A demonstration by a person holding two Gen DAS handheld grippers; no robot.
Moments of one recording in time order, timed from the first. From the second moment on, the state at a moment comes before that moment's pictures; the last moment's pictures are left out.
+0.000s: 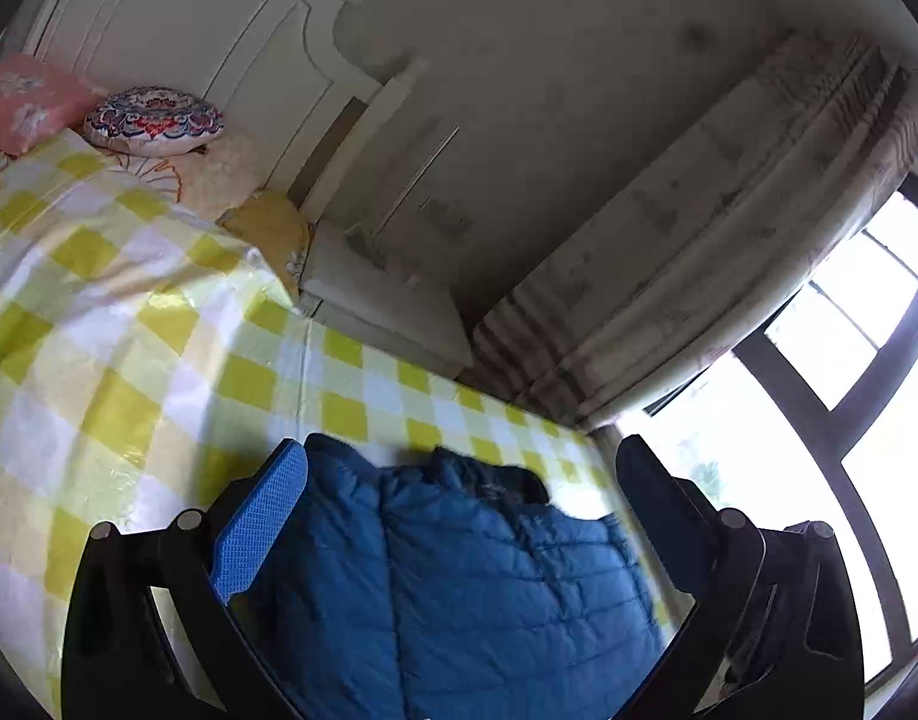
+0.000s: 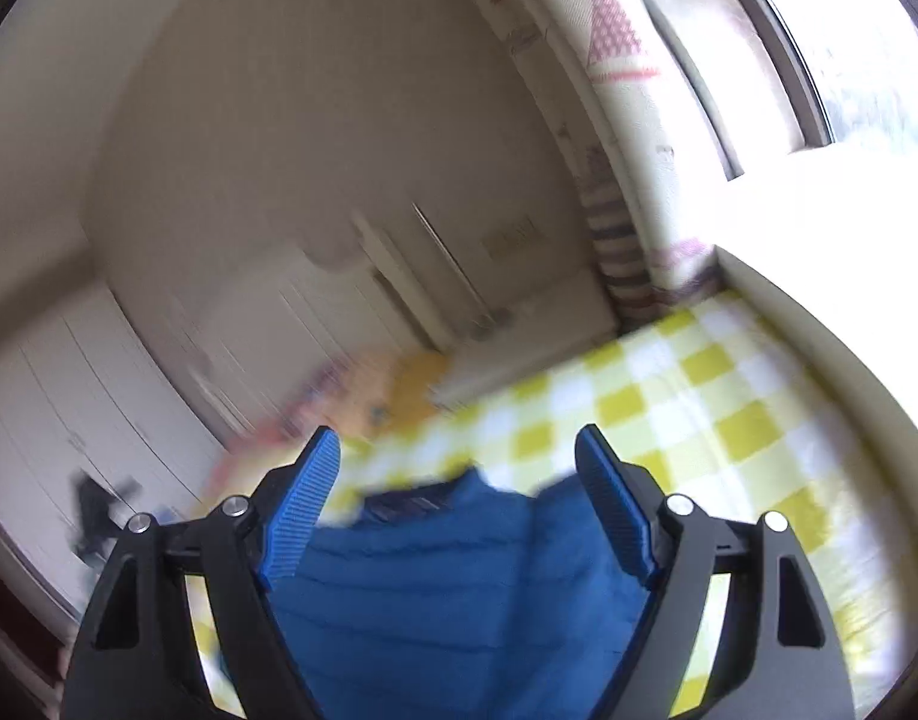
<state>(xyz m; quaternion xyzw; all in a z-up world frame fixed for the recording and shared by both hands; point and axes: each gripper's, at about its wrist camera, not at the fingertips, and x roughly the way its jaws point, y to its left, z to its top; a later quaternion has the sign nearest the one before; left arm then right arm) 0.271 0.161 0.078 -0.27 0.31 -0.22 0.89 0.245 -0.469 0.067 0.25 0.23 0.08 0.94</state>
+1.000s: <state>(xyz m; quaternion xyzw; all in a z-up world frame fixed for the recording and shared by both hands) 0.329 0.104 0.030 -0.16 0.37 -0.19 0.90 0.282 -0.414 0.053 0.07 0.28 0.05 0.96</state>
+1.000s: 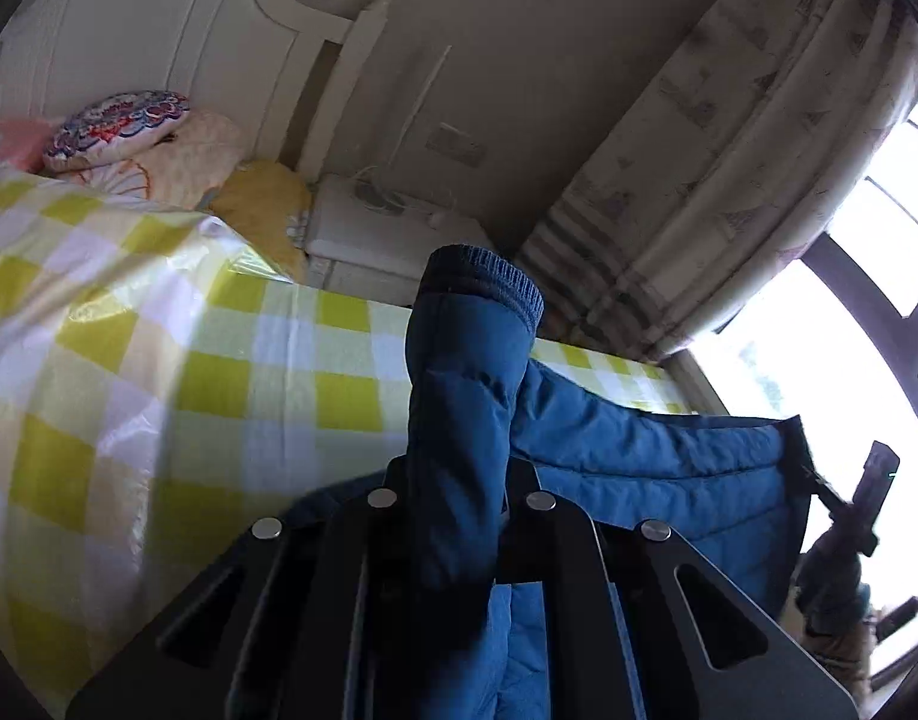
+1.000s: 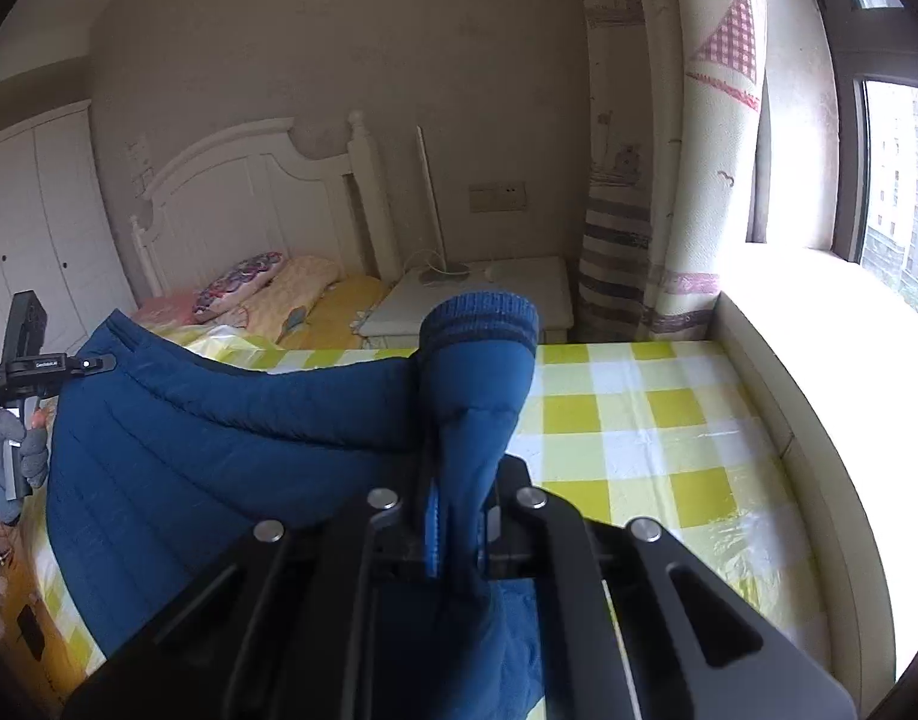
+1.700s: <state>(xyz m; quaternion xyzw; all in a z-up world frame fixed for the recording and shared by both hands) 0.313 0.017 0.057 -0.04 0.29 -0.11 0.95 0.342 -0.306 0.059 -0.02 0.30 0.03 0.95</state>
